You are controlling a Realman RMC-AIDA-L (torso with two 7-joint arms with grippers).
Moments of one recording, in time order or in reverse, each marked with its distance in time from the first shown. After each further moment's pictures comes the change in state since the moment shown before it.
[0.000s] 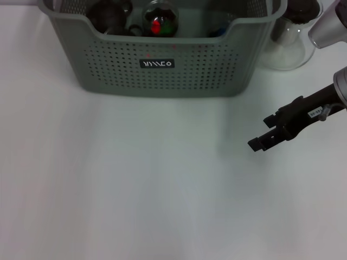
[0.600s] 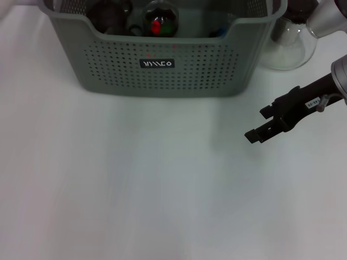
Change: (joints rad) left arm -0.274 -0.058 0.117 -0.601 0.409 -0.561 -0.012; right arm 0.023 0.001 0.000 -0.029 0.005 -0.016 -0.002
